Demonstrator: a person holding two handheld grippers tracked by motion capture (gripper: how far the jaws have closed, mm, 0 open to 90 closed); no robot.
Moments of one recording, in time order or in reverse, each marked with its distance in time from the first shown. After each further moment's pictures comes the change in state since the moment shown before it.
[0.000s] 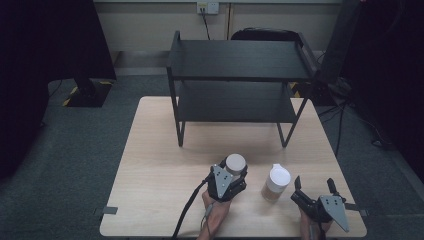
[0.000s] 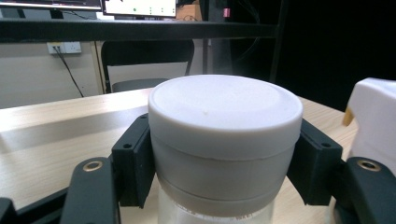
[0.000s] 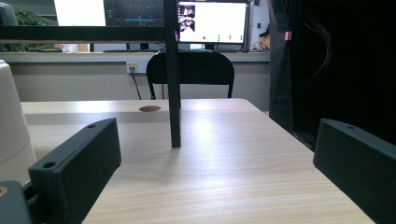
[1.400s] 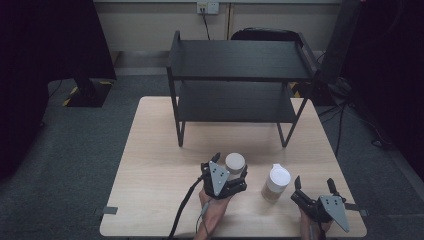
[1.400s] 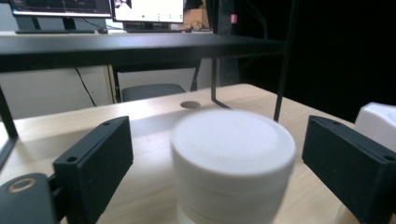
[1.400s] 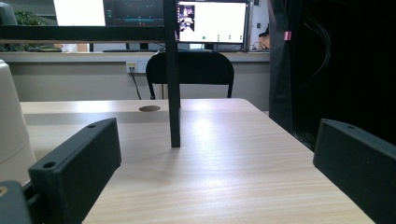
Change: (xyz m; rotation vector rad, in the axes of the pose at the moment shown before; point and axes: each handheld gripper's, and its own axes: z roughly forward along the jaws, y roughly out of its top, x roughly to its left) left arm 0.000 0.012 -0.005 -0.006 0.037 0.007; right arm 0.000 0.000 0.000 0.000 -0.002 0.000
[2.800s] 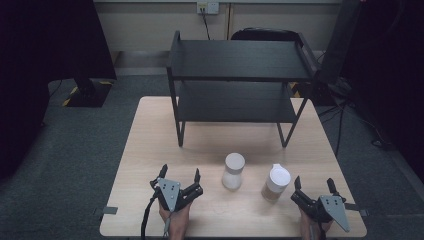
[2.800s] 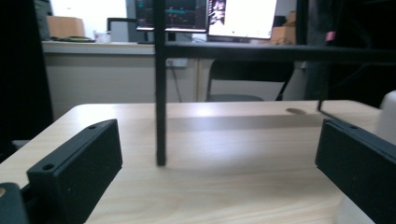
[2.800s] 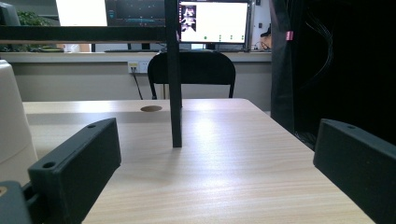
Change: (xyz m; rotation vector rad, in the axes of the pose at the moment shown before) left arm 0.031 -0.027 -0.071 -0.085 0.324 -0.051; right arm -0.002 0.000 0.000 -0.001 0.008 0.002
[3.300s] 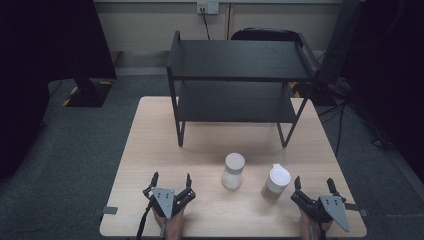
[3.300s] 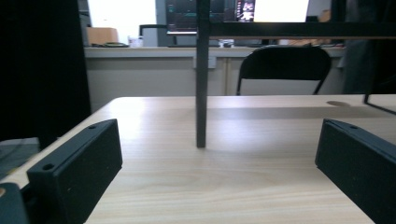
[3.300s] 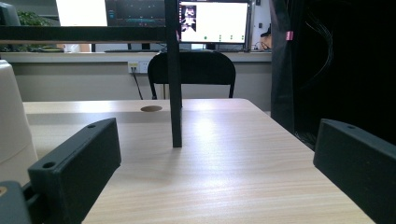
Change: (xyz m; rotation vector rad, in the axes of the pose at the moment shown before) left arm -0.004 -0.038 -0.006 -0.023 0.156 0.070; right arm 0.000 0.000 0.000 0.000 0.000 -0.001
